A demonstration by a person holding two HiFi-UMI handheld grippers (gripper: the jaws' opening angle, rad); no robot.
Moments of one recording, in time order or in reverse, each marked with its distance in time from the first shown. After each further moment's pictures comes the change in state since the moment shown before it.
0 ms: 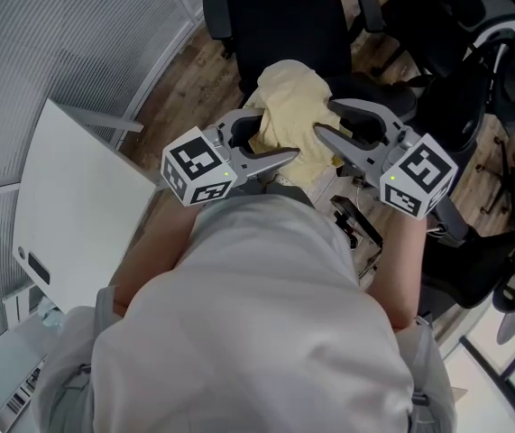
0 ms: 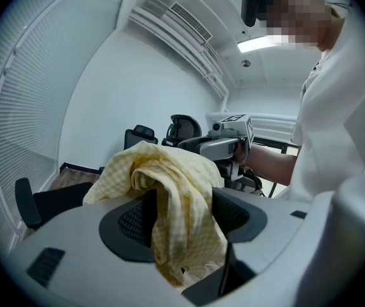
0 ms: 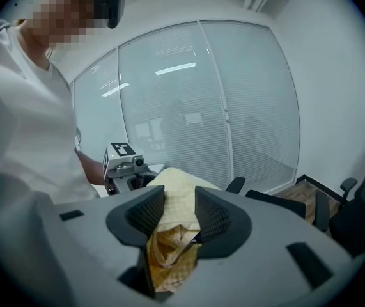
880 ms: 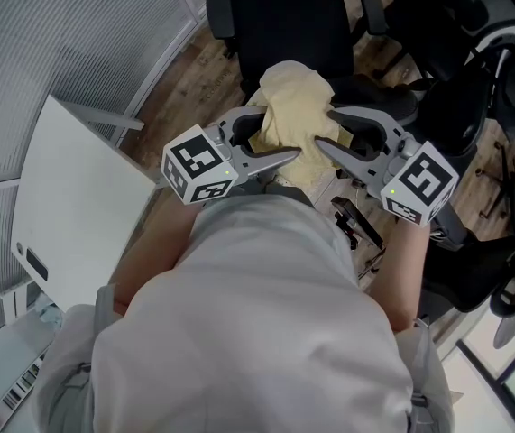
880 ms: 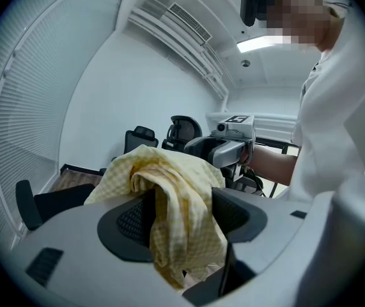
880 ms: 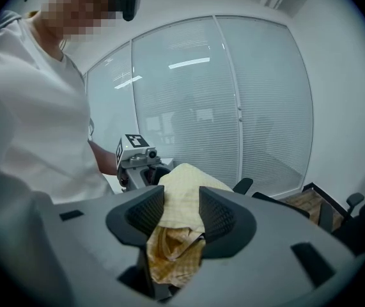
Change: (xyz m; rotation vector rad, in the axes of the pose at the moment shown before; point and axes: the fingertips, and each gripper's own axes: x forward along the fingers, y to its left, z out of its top) left arm -0.001 0.002 0.004 0.007 -0.006 0.007; right arm -0.002 0.018 -0.003 -0.102 0.043 0.077
